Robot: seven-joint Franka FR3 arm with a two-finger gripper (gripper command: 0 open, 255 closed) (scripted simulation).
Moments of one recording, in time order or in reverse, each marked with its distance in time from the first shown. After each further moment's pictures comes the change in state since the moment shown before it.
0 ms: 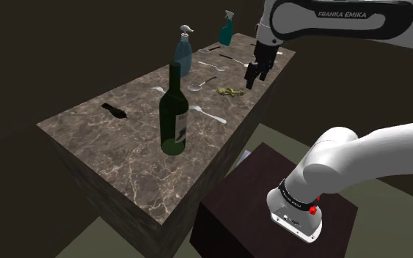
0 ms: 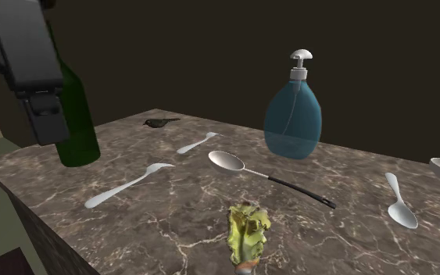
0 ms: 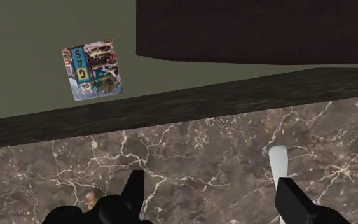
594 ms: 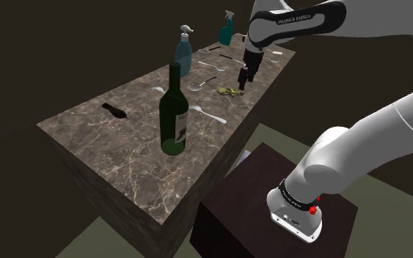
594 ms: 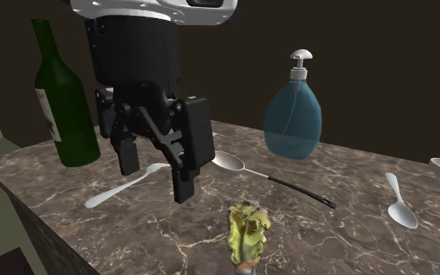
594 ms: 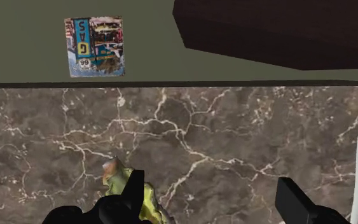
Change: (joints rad) arm 0.026 0.322 -0.175 0.108 0.004 0.206 -0.285
